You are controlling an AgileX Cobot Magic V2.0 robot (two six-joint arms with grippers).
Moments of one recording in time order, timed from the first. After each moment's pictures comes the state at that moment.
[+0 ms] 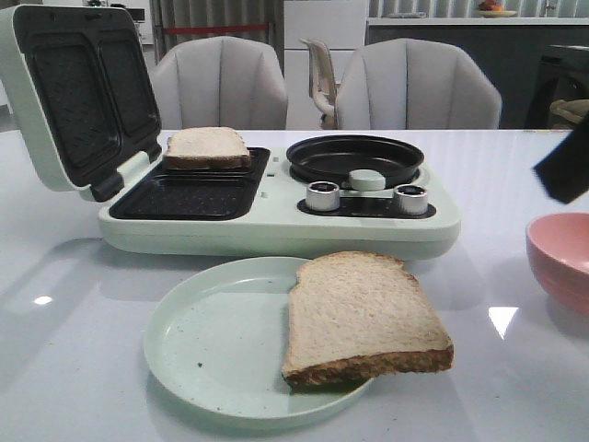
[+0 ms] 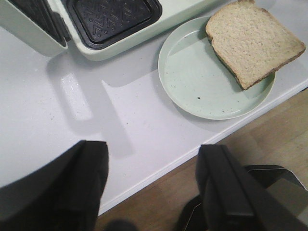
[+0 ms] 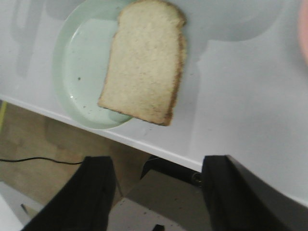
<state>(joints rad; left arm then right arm) -0.82 0.83 -0.96 0.25 1.08 -0.29 0.09 1.08 -0.68 0.65 0.84 -0.32</state>
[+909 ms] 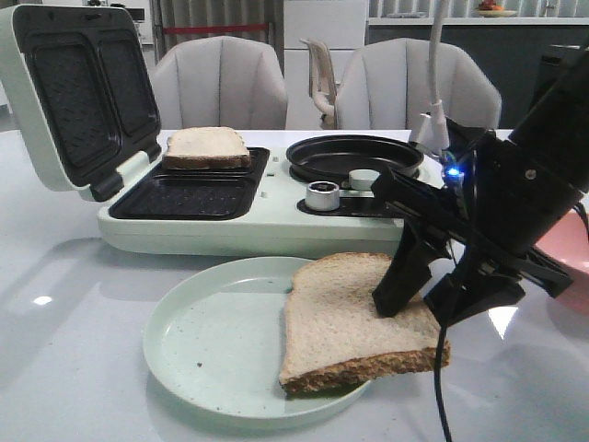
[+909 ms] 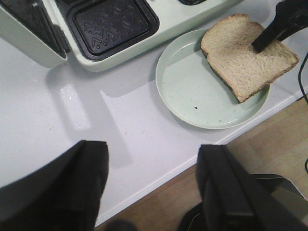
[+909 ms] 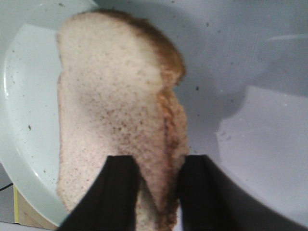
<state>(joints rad) -0.82 0.83 -0.96 0.25 1.06 -0.29 0.23 1.76 -0.90 0.86 0.66 -0.46</state>
